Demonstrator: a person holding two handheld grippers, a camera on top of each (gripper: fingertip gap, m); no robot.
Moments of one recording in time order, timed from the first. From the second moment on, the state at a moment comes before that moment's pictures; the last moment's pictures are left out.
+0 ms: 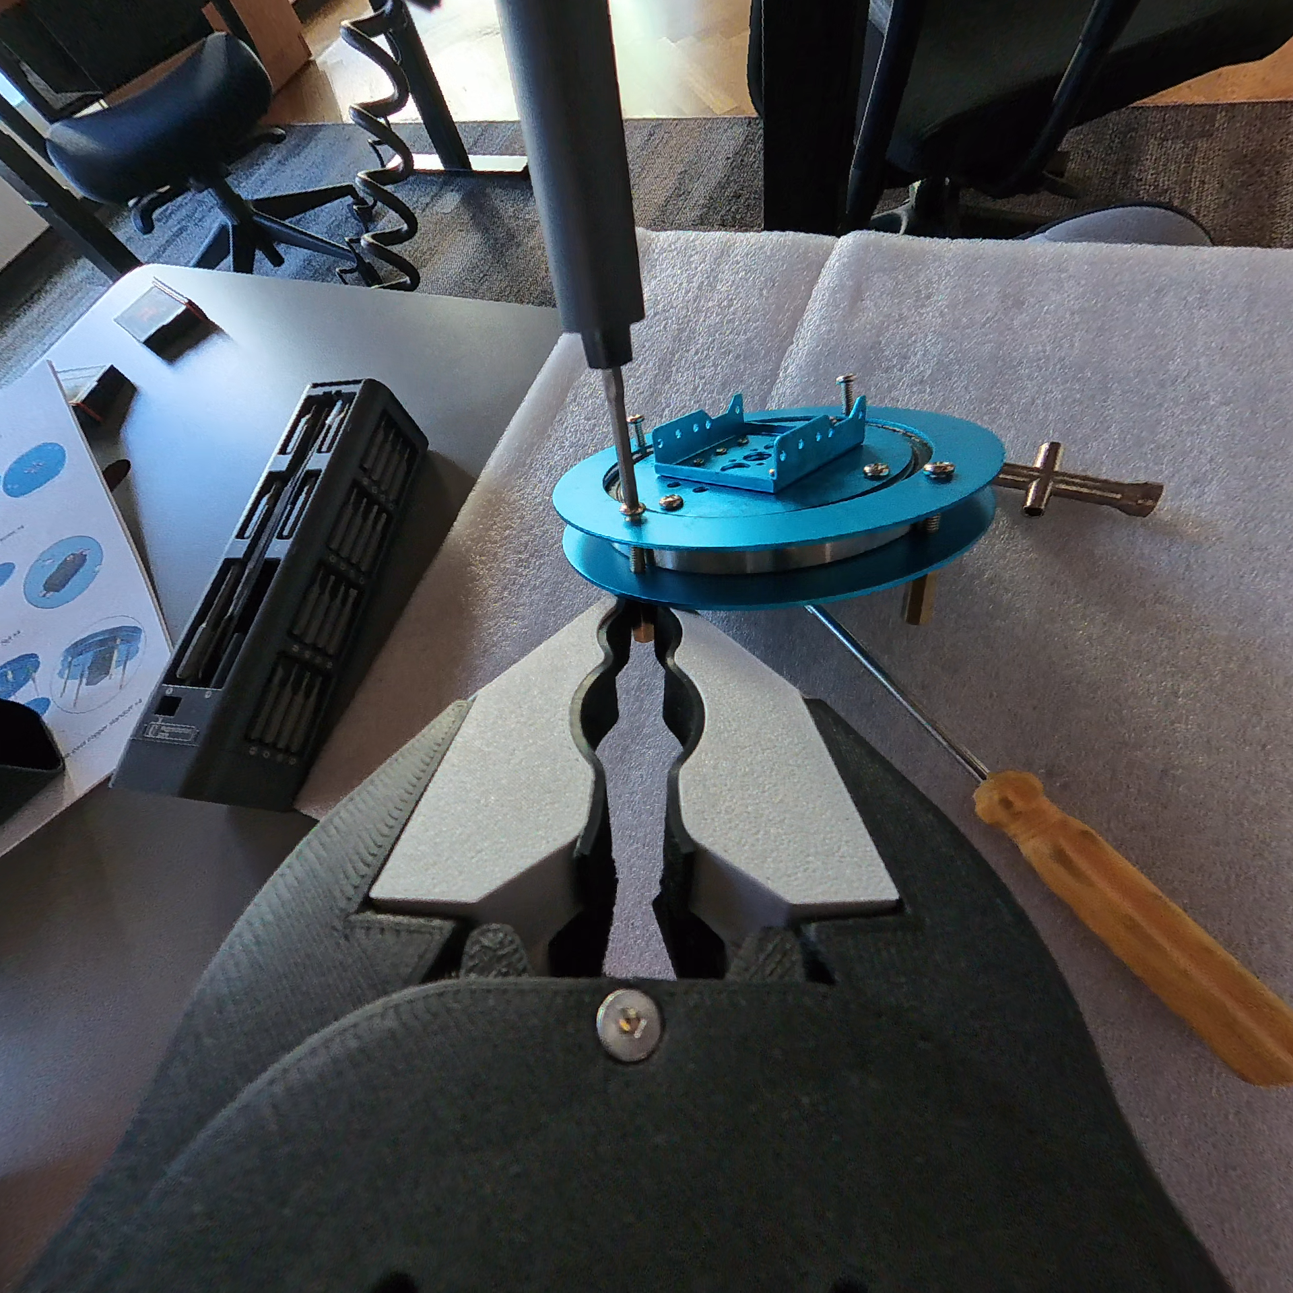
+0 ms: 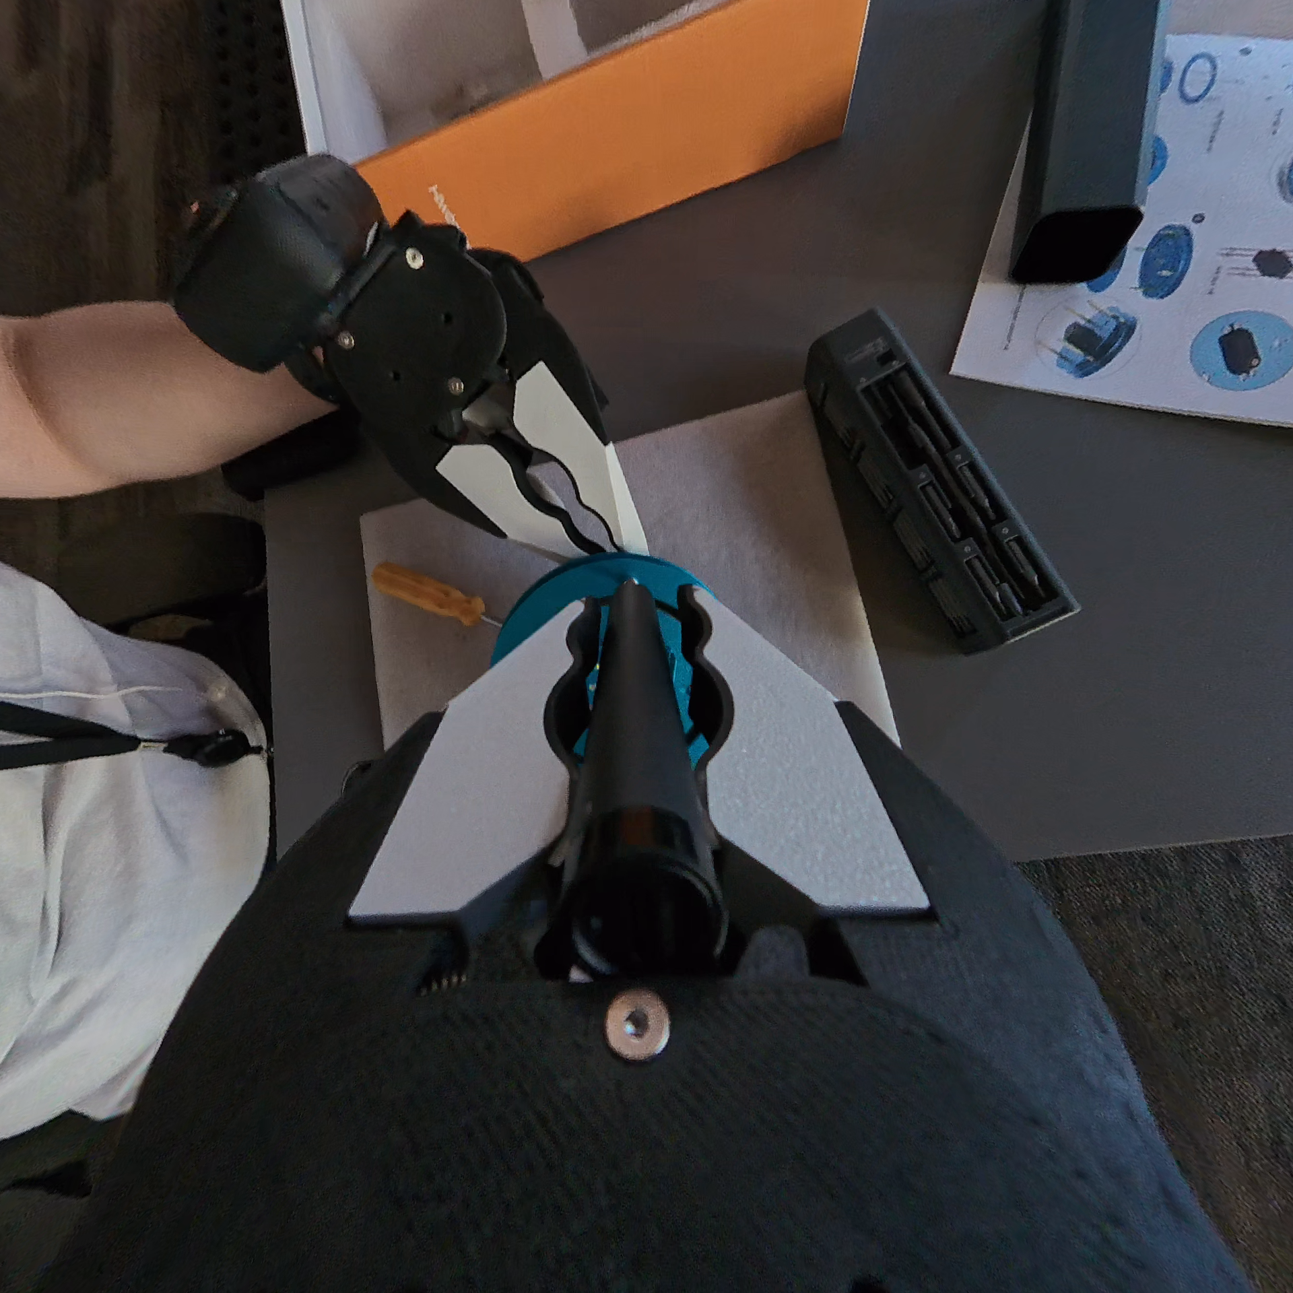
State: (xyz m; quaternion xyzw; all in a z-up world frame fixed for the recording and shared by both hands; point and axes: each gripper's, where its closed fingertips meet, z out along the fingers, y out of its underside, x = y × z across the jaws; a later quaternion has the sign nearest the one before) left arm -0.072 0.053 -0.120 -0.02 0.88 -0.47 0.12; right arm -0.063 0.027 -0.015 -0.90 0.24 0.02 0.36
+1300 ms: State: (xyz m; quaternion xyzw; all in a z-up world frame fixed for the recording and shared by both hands) left arm -0.073 0.053 -0.122 -0.02 0.88 -0.46 0.12; right arm -0.031 0.053 -0.026 -0.76 0.36 -0.12 0.53
